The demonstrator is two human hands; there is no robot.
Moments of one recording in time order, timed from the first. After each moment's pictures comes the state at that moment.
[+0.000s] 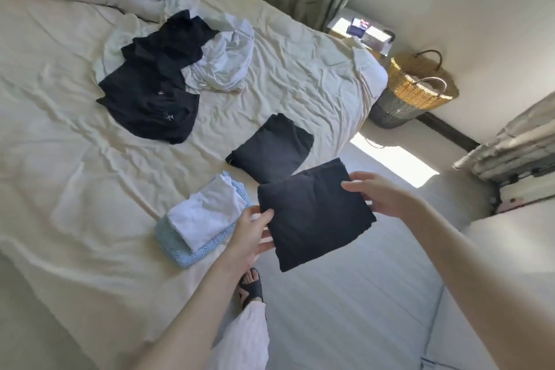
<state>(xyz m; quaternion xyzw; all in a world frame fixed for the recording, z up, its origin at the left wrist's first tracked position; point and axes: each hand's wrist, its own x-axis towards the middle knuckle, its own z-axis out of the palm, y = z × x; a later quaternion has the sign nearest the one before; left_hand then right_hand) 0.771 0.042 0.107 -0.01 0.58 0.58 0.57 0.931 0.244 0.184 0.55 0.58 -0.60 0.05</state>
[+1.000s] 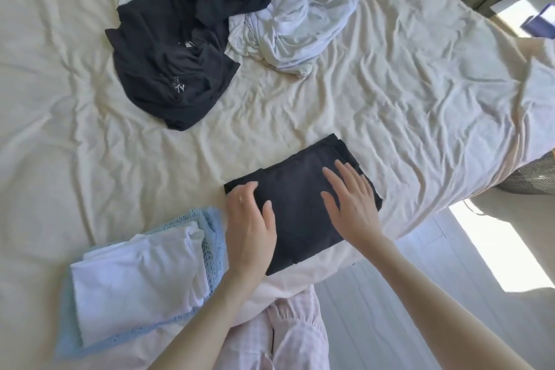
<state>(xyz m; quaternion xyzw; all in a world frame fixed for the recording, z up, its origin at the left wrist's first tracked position) 0.678 0.259 -0.071 0.14 0.91 0.39 0.03 0.741 0.437 -0.077 0.21 0.96 -0.17 -0.06</state>
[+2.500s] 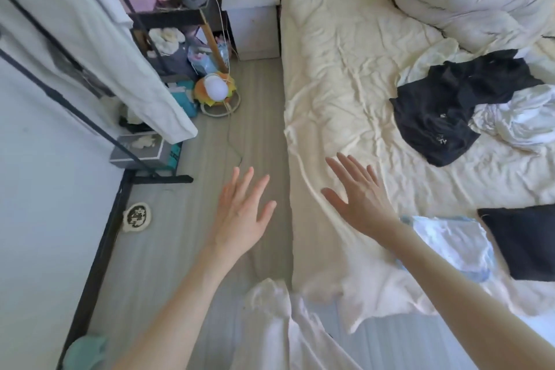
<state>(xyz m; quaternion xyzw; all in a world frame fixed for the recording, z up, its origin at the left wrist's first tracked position) 0.636 -0.403 0.218 0.13 0.98 0.14 0.04 0.632 -0.166 0.204 -0.07 0.97 -0.24 0.02</state>
